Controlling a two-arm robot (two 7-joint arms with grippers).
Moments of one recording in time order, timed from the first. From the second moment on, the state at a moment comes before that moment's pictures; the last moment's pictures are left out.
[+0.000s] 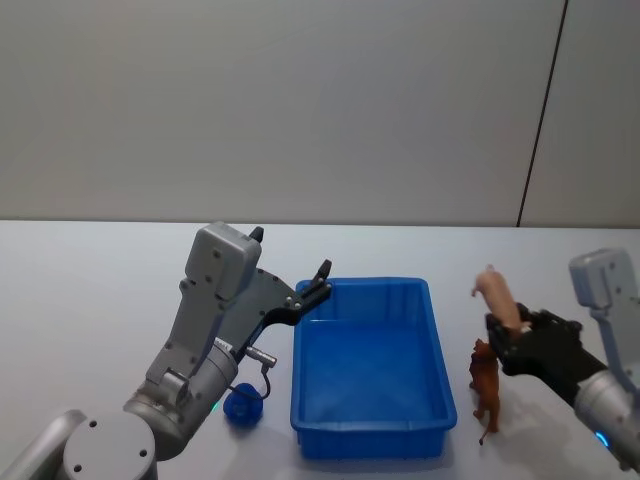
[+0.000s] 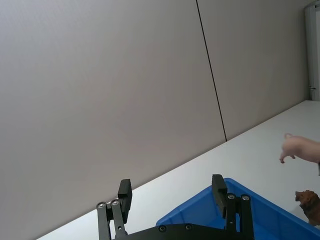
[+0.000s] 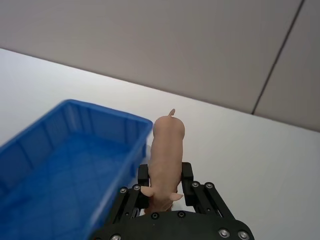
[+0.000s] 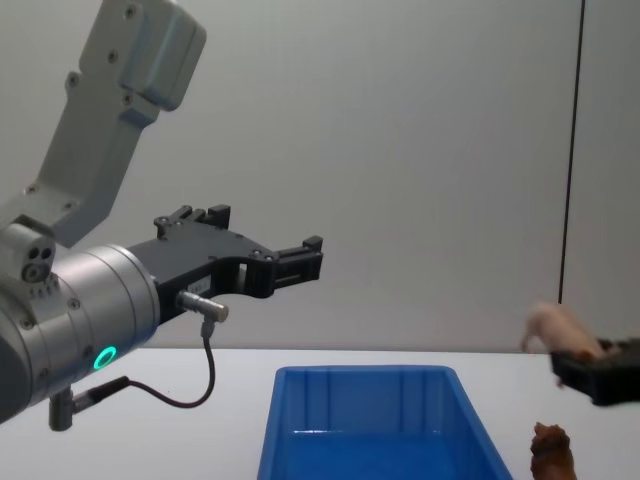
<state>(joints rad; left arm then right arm) -0.24 0.38 0.45 -1.63 -0.20 0.01 -0.01 0.09 0.28 -0.23 -1.62 0.18 0.28 0.14</state>
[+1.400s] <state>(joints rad) -0.24 0.38 0.45 -1.63 -0.20 0.01 -0.01 0.15 0.20 -0.32 -1.56 0.13 0.35 0.28</state>
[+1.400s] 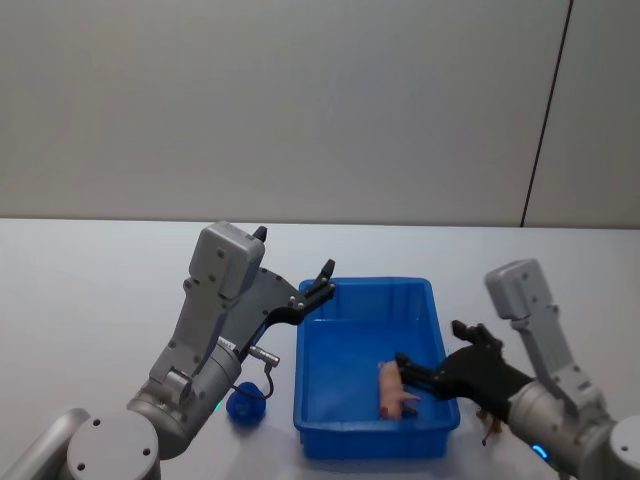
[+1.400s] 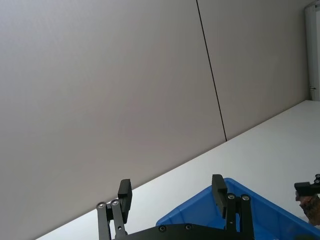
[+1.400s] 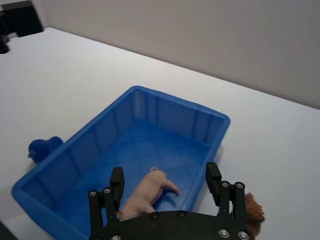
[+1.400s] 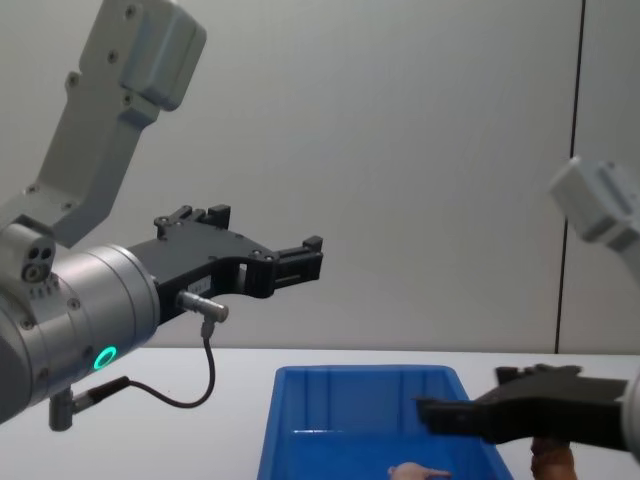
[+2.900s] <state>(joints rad) -0.24 0.38 0.45 -1.63 -0.20 0.01 -0.01 0.16 0.24 -0.25 -1.46 0.22 0.49 0.16</state>
